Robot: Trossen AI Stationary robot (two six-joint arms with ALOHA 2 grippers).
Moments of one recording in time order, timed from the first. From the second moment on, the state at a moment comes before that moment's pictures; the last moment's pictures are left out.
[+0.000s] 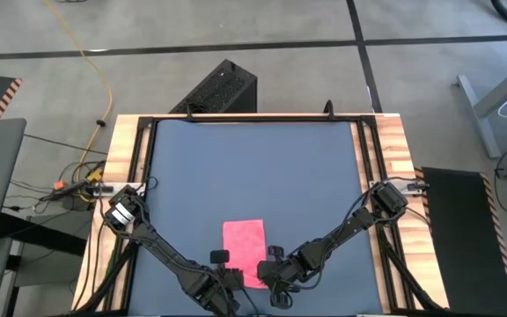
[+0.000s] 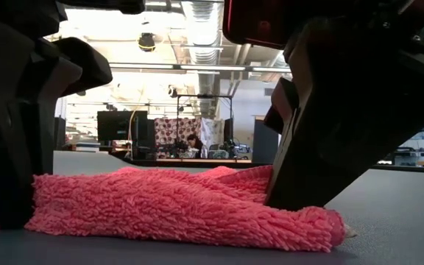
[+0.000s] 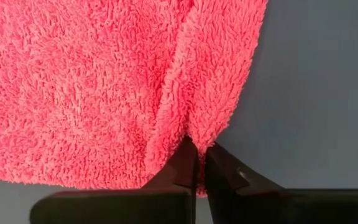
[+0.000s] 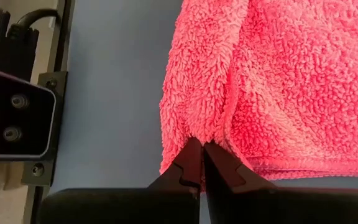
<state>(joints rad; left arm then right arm) -0.71 2.16 1.55 -0.73 -0.29 -0.76 0.59 2.16 1.35 -0.20 0.11 0.61</state>
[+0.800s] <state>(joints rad) -0.71 2.16 1.55 -0.69 -0.29 -0.85 0.64 1.94 1.35 -0.20 0.34 0.60</state>
